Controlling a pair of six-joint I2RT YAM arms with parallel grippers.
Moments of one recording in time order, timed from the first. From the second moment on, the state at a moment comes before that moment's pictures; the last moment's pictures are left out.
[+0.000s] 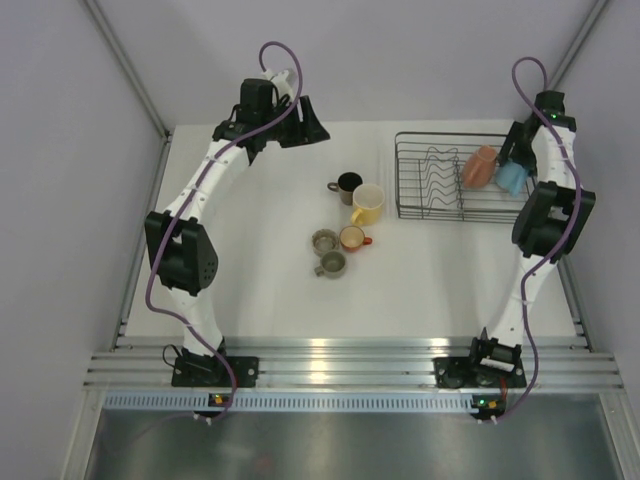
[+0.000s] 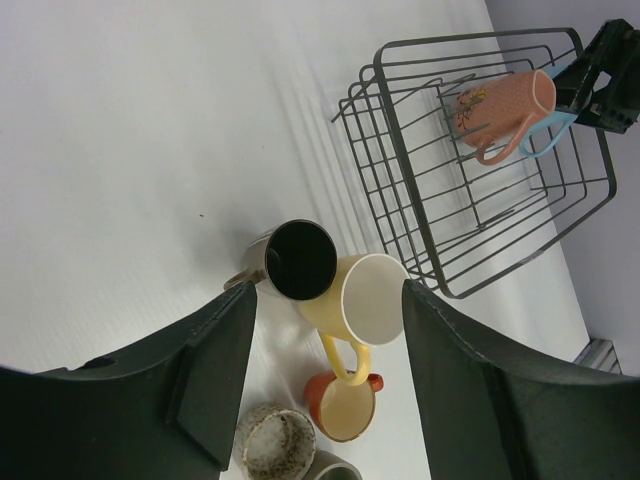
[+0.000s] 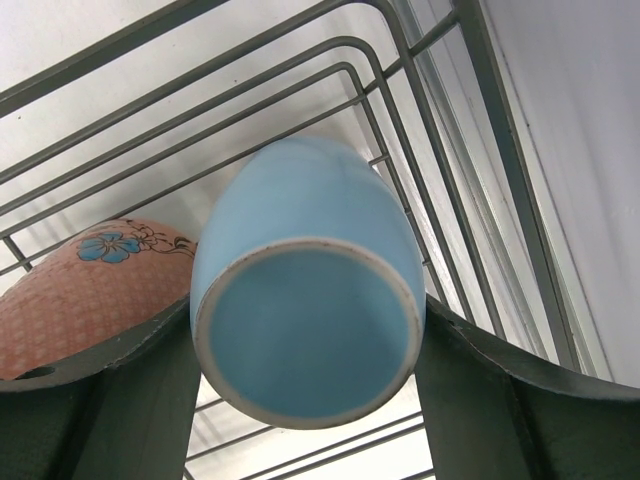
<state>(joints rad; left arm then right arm) -0.30 1.92 1.88 -0.44 0.43 -0.42 -0.27 2.28 2.15 -0.88 0.13 0.16</state>
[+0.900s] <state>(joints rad) -0.30 1.83 1.80 -0.45 0.42 -0.41 -0.27 2.12 2.09 -0.82 0.13 0.16</state>
